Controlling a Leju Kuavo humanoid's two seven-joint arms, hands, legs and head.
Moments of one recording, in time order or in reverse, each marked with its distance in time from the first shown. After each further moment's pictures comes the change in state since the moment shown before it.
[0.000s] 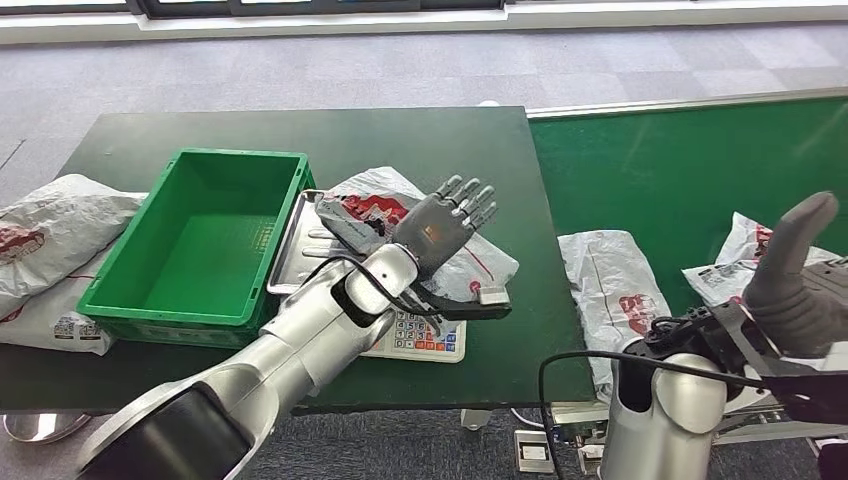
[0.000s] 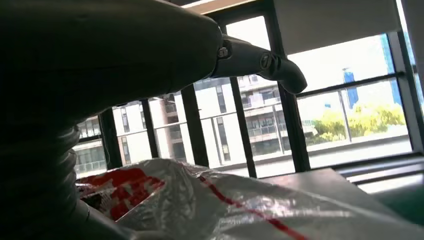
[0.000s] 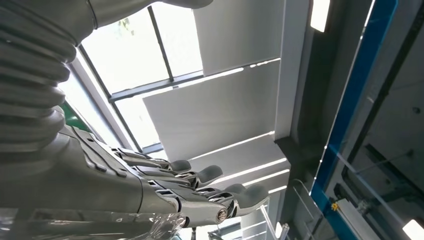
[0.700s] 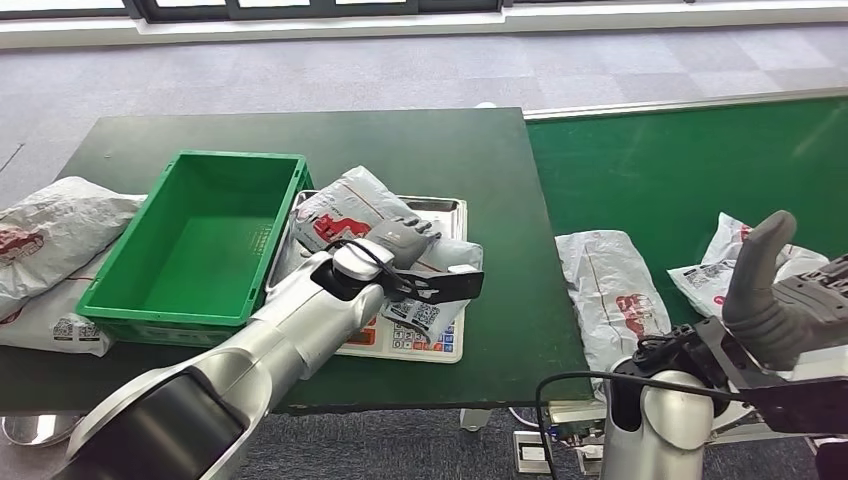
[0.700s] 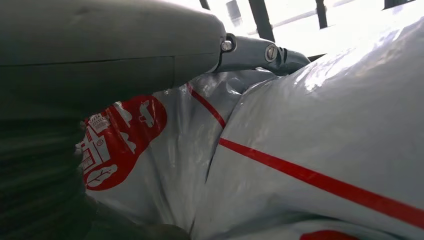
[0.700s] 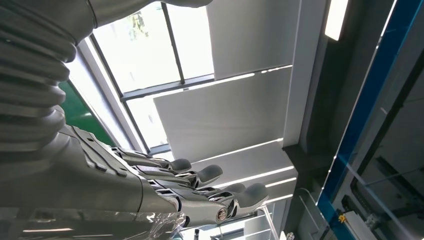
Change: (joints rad) left arm -0.056 0.038 0.088 0.107 0.351 -0.566 0.085; right arm 0.074 -0.013 0.032 0.003 0.002 0.000 0.000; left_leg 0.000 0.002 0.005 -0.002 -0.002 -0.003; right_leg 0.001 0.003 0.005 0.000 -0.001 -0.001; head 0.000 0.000
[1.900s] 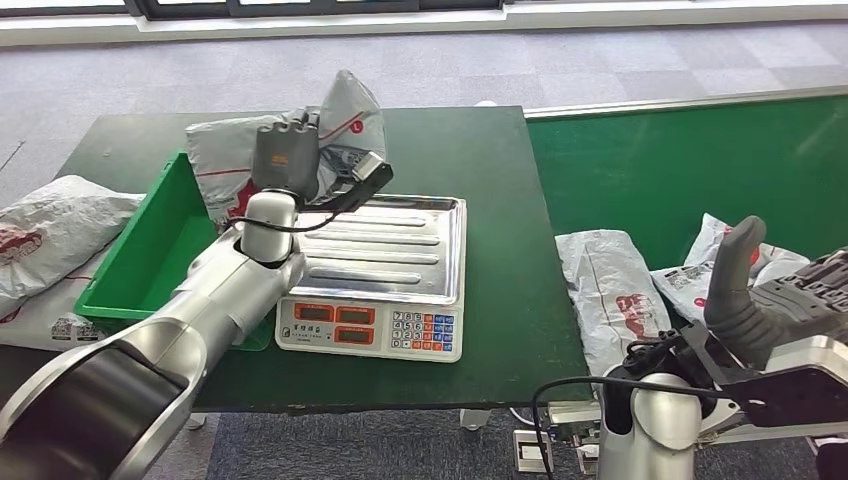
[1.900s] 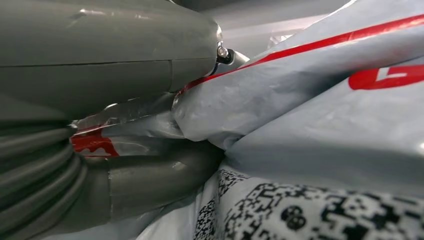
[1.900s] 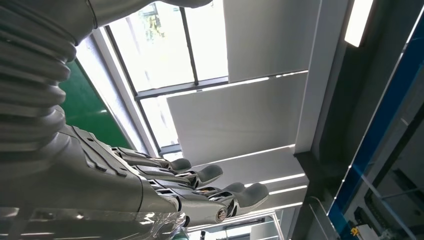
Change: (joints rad) left arm -0.077 0.198 0.069 -0.010 -0.183 0.923 0.345; right arm 0.023 -0.004 0.004 0.041 0.007 0.000 0.000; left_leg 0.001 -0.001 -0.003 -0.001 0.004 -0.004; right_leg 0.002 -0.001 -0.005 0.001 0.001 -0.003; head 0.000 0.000
